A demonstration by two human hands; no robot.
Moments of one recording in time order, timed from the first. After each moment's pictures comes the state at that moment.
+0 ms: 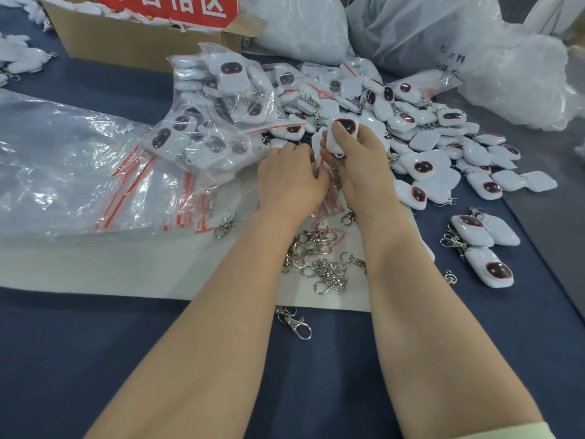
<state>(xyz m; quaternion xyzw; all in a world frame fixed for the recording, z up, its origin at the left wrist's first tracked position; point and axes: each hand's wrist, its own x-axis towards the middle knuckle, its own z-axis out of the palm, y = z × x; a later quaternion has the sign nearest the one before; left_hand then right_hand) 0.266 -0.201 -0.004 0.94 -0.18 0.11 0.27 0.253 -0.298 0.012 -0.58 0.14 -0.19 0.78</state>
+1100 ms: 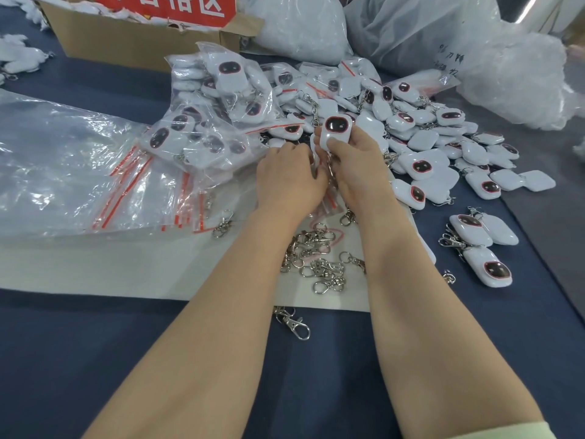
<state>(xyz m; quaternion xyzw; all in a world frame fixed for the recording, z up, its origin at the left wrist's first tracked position) 0.267 -0.203 -0.004 0.94 -0.18 0.12 0.27 0.254 -0.296 0.010 -0.63 0.15 -0.19 0.74</state>
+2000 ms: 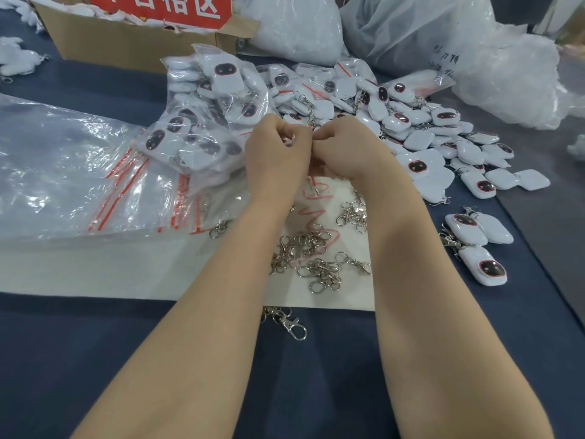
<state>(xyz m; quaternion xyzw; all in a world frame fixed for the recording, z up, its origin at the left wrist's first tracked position) 0.264 -0.197 0.018 0.78 -0.04 0.14 0.61 0.240 -0.290 0.056 -0.89 0.11 -0.03 0.43</state>
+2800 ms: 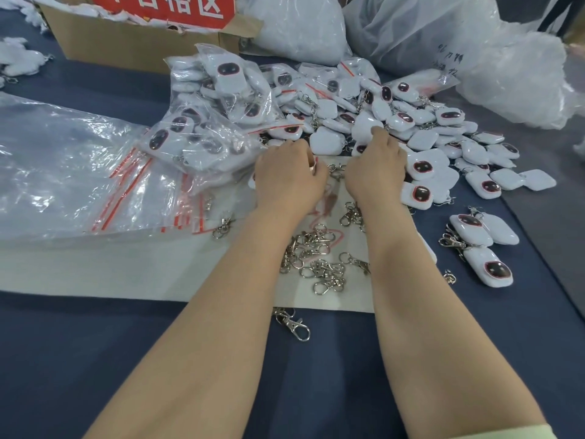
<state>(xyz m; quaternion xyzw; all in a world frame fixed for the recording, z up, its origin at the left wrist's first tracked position) 0.268 -0.203 -0.005 0.92 -0.18 0.15 0.32 0.248 -0.322 0.004 -0.92 0.27 -0.20 0.23</state>
